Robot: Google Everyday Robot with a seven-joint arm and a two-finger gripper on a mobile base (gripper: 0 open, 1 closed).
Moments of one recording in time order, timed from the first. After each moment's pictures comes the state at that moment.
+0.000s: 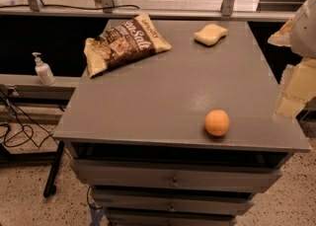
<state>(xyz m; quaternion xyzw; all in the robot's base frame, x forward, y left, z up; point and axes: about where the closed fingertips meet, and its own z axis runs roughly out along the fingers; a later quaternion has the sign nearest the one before) 0.438 -0.217 0.976 -0.60 0.78 -0.03 0.16</state>
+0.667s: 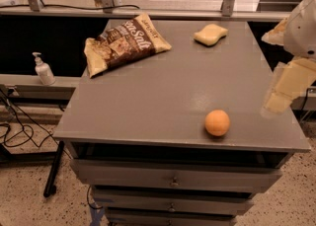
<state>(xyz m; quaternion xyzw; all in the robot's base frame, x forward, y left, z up) 0.452 -0.207 0.972 -0.60 0.78 -0.02 0.20</state>
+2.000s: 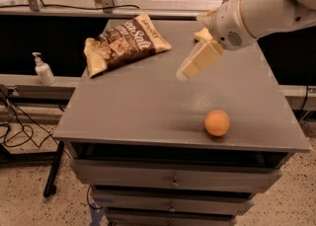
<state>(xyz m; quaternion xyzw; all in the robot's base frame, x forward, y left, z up) 0.571 -0.078 0.963 -0.55 0.72 0.12 0.41</state>
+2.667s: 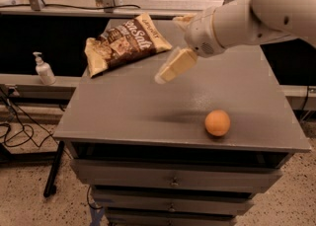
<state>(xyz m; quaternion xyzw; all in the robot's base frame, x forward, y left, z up) 0.594 -0.028 0.945 -0.58 0.66 0.13 0.46</state>
